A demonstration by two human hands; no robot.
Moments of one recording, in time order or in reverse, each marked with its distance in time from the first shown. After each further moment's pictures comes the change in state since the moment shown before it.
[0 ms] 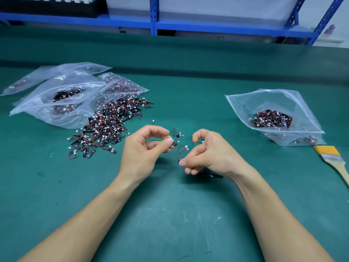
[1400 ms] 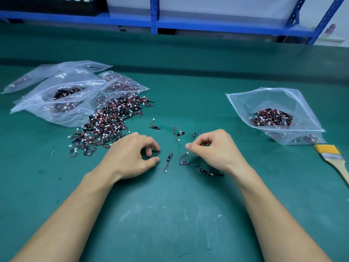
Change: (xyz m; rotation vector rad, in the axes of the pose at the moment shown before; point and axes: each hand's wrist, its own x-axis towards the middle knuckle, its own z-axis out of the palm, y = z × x) left_hand 0.018 -0.010 -0.054 1.059 -0.389 0.149; right_hand 0.007 0.009 -0.005 -0.518 0.370 -0.108
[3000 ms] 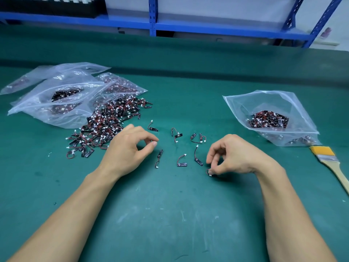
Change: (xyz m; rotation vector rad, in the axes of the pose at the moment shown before) left_hand 0.007 -0.002 0.006 -0.102 0.294 0.133; right_hand 0.004 0.030 -0.052 -0.263 -0.438 -0.085
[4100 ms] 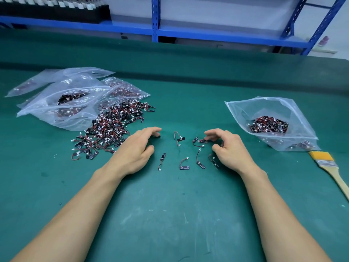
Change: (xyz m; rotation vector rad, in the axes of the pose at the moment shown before) left_hand 0.007 -0.021 0.012 -0.068 -0.244 -0.126; right_hand 0.041 0.029 0.023 0.044 0.522 -0.035
